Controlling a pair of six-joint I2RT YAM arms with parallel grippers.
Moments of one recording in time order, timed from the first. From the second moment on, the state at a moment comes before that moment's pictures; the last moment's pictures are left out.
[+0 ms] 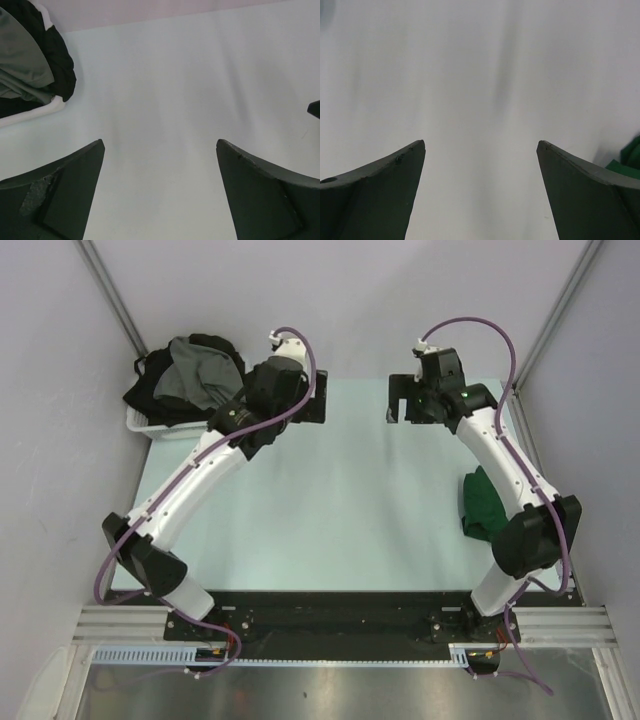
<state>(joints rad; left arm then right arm) -0.65 1.60 1.76 -0.66 -0.40 -0.24 0.33 1.69 1.75 -0.77 0.04 0.25</state>
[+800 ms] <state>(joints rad) -0.65 1.30 1.47 -0.44 -0.49 -0.23 0.41 1.61 1.70 -0.70 0.12 0.17</state>
